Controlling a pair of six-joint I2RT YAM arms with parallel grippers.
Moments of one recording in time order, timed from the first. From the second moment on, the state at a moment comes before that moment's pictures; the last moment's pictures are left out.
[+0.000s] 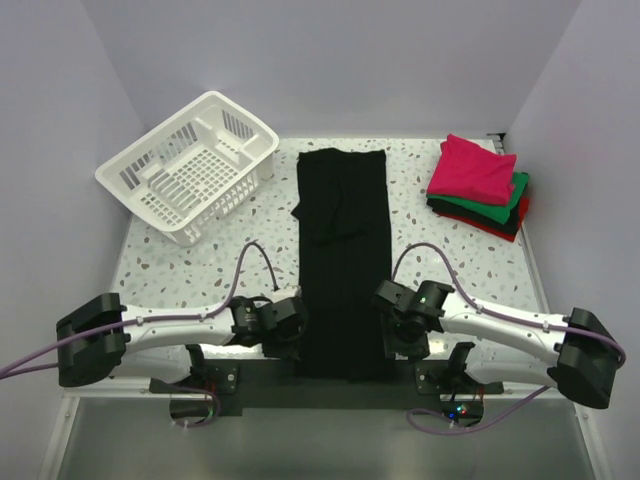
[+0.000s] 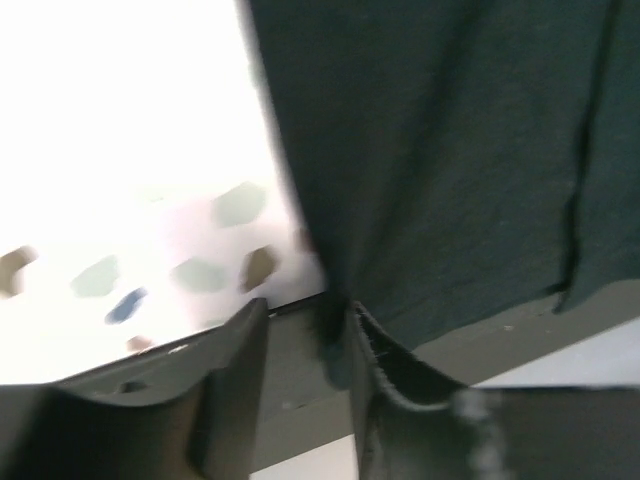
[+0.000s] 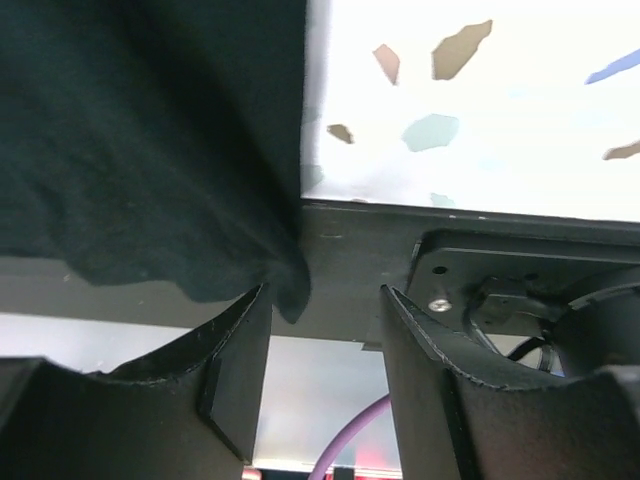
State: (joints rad) left arm -1.21 1.23 0.55 -0.51 -0.03 -1.12; right arm 1.03 1.11 0.64 -1.04 -0.02 1.01
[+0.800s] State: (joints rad) left arm -1.20 1.16 0.45 -0.33 0.02 -1.11; right arm 1.01 1.19 0.53 -0.82 -0.25 0.93
